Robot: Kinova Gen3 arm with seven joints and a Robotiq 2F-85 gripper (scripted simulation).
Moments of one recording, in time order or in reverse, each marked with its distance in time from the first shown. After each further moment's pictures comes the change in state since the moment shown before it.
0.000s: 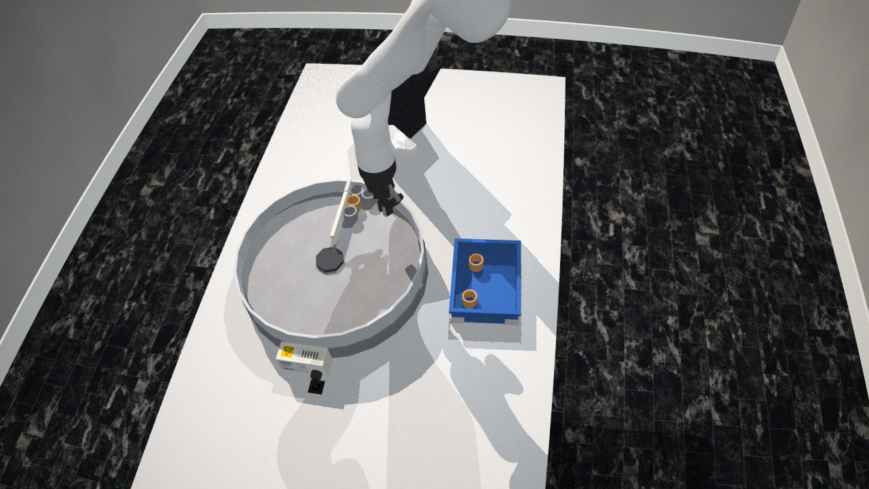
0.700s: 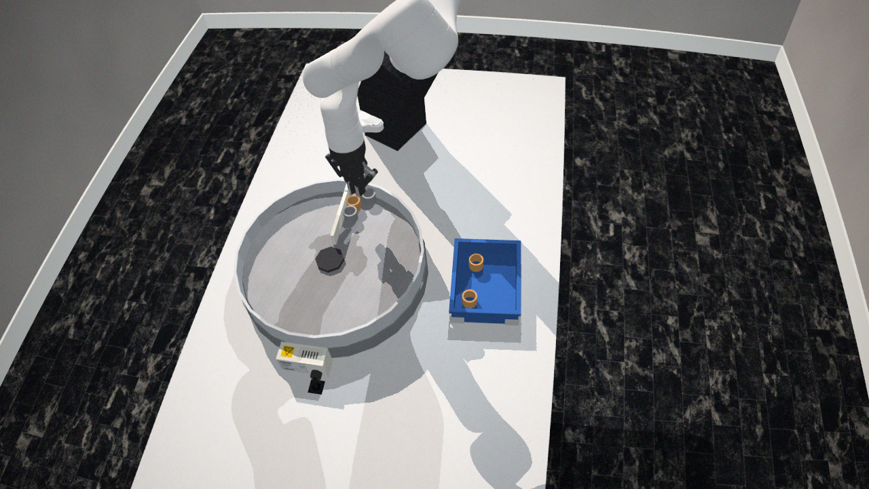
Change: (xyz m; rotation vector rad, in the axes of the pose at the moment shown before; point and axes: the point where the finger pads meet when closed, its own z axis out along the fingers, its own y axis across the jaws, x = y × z) arm -0.015 -0.087 0.000 0.000 -0.008 -0.291
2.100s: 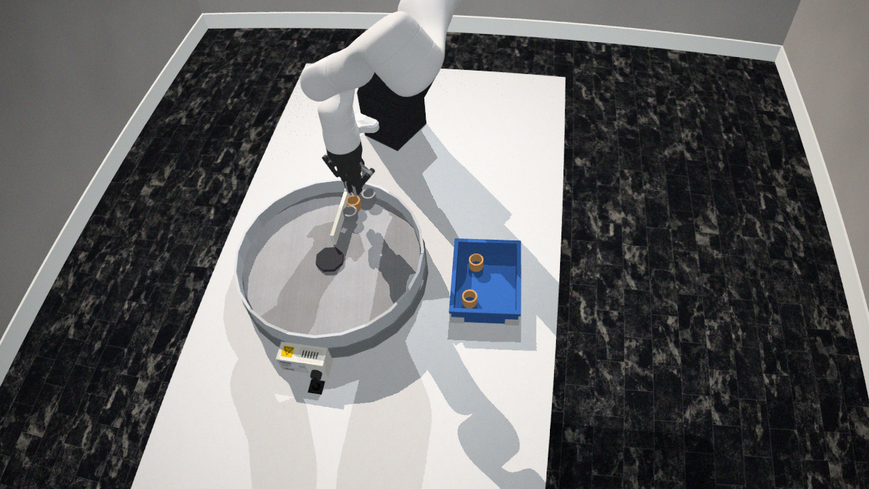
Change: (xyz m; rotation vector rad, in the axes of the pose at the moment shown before) arm 0.010 -0.021 0.018 0.015 0.017 -0.051
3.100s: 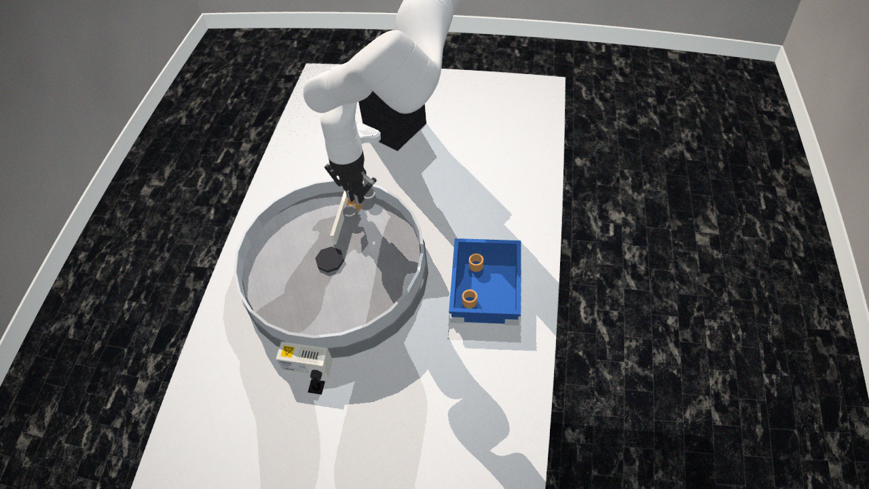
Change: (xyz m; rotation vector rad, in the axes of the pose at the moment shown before) arm -0.001 0.001 0.029 -0.001 -0.002 -0.001
